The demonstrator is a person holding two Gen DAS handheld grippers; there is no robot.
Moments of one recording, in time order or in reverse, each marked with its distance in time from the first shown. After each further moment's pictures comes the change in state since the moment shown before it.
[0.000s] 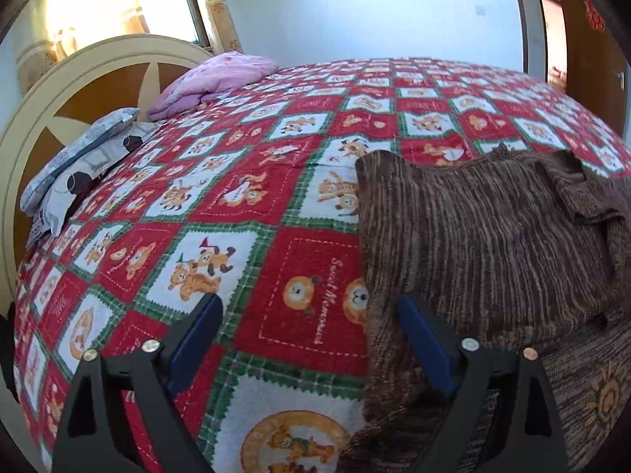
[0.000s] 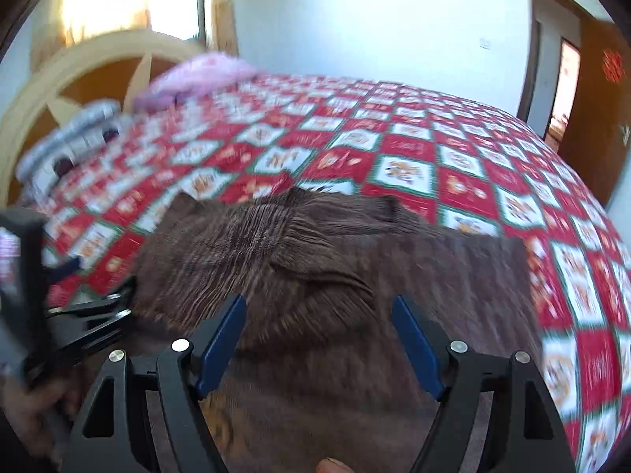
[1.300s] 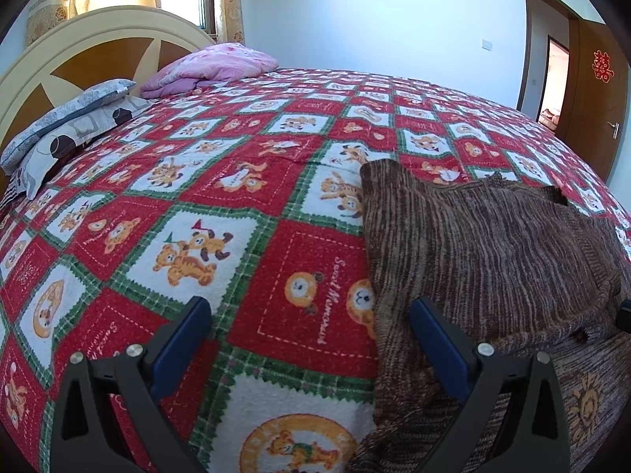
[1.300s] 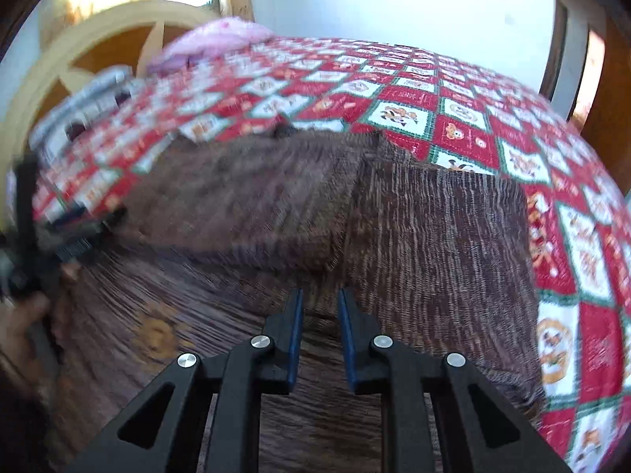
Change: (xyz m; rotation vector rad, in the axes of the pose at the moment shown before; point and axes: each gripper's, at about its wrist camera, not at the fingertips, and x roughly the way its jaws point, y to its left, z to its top) left arm 0.009 0.019 -0.005 -0.124 -0.022 -0.134; right arm -0.036 -0.059 -0.046 0.060 0.049 0.150
